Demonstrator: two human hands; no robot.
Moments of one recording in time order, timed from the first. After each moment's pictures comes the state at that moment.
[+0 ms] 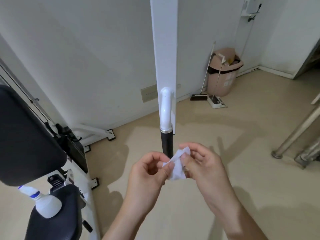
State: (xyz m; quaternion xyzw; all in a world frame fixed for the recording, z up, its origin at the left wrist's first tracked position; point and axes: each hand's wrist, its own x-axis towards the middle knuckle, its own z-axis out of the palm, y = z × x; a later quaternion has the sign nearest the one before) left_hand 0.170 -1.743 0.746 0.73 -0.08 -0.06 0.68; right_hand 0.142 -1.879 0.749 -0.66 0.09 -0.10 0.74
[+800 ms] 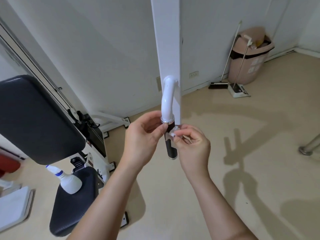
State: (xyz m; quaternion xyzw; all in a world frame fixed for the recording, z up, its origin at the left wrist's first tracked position) left_hand 0.227 -1.749 0.769 0.77 -0.11 0.02 0.63; right_hand 0.206 -1.861 0.709 -0.65 0.11 -0.29 0.70
